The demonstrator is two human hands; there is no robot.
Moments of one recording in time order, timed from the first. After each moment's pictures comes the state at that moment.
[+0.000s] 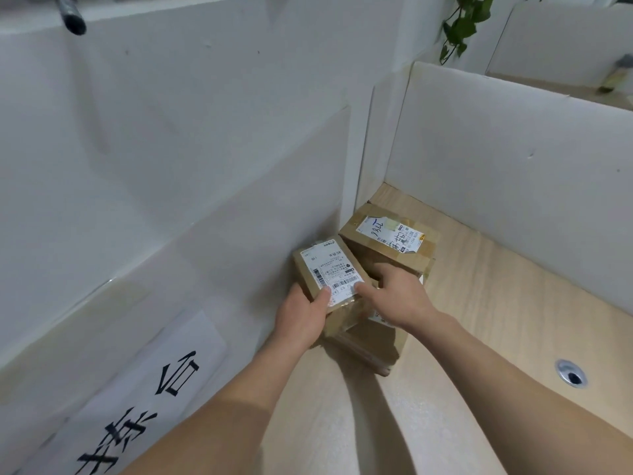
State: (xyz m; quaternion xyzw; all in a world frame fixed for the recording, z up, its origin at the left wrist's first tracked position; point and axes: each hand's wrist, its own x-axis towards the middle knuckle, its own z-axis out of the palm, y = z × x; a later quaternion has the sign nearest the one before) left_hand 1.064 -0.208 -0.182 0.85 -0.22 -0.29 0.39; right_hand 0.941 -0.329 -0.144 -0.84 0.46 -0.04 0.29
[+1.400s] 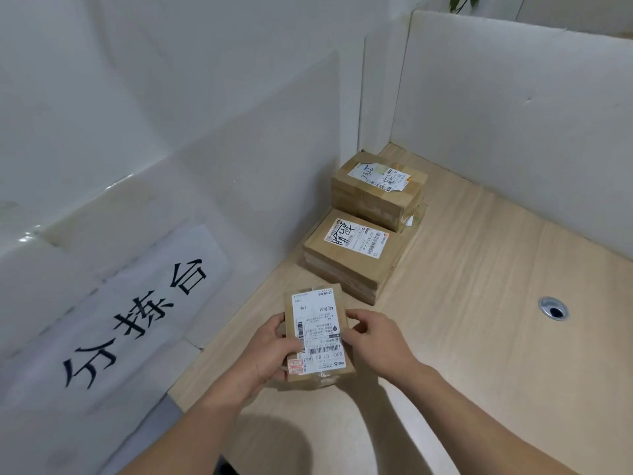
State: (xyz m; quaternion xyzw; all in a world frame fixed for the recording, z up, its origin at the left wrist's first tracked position) left_hand 0.966 -0.057 -0.216 0.75 -0.10 -0.49 0.44; right_hand 0.816 -0.198 -0.216 -0.77 0.40 -0.01 0.50
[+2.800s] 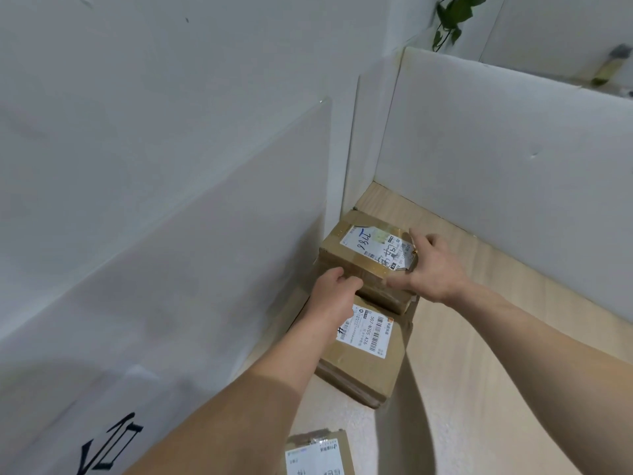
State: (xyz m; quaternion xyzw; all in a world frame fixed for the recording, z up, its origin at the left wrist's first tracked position) left_hand 1.055 -0.318 -0.179 0.72 -0.18 -0.48 0.47; right_hand 0.924 -0.465 -0.162 -0.83 0.49 -0.01 0.25
